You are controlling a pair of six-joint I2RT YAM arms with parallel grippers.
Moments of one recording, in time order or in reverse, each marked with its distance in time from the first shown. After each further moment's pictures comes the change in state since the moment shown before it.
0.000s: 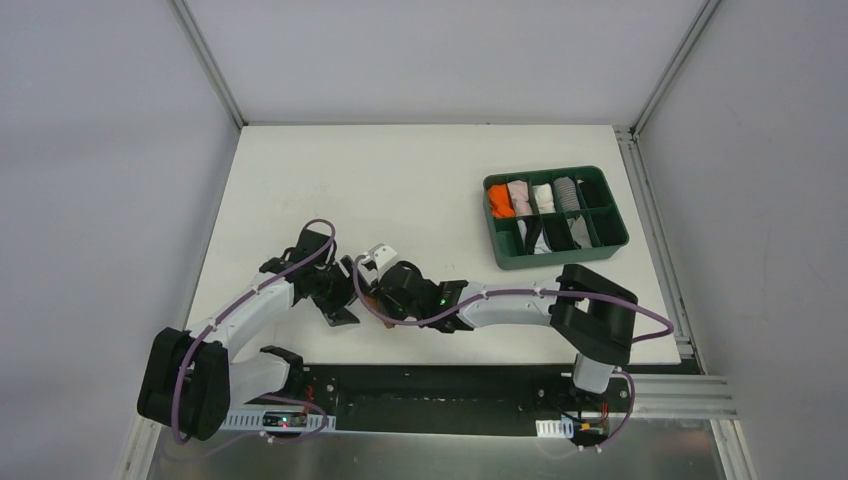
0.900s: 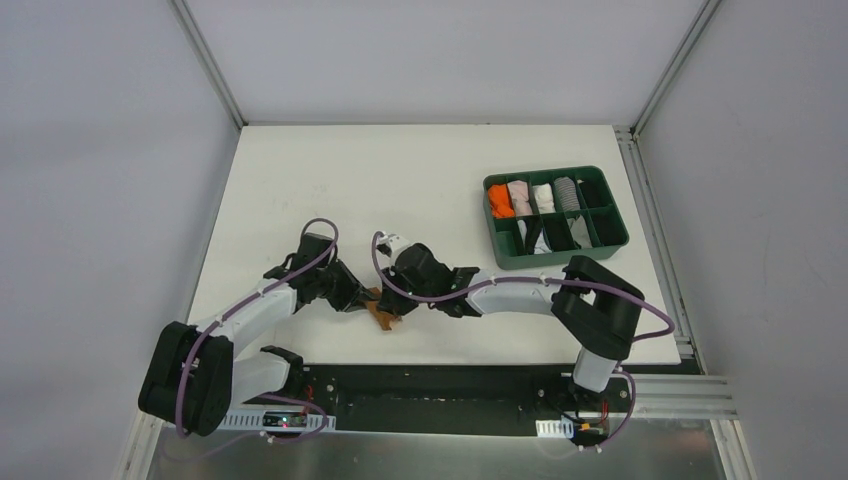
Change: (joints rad) left arm 0.000 0.014 -0.090 0.242 -0.028 -0.039; right arm -0.117 -0.015 -0.046 0.072 -0.287 0.166
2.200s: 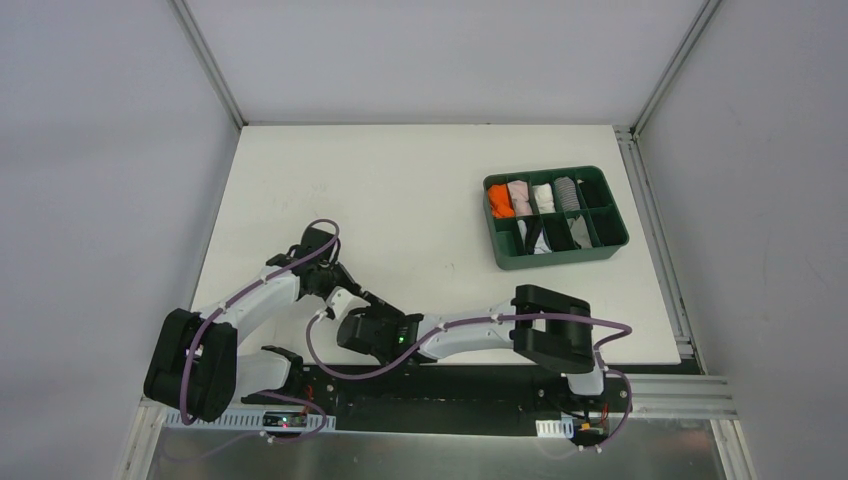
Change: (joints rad) left arm 0.000 0.076 0.096 -0.196 0.024 0.009; right arm 0.332 0.200 0.267 -0.299 0.681 -0.412
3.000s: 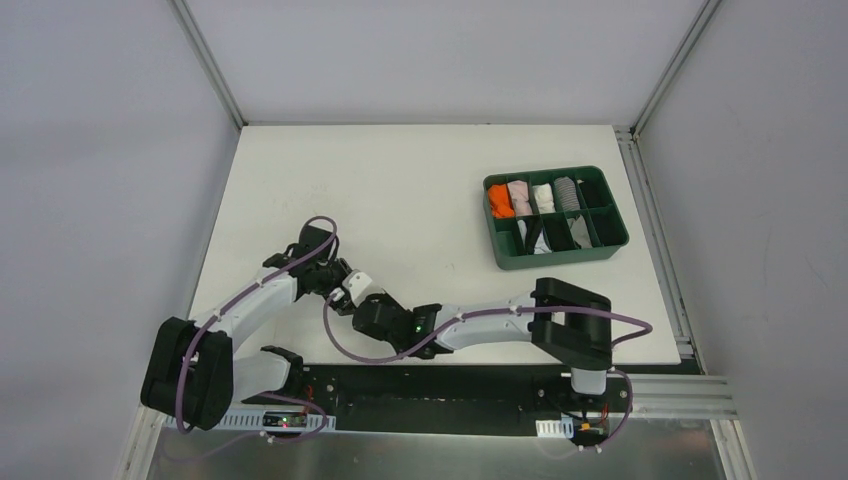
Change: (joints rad) left arm 0.006 -0.035 0.011 -0.008 -0.016 -0.008; right arm -0.049 -0.064 -0.087 0.106 -0.021 0.081
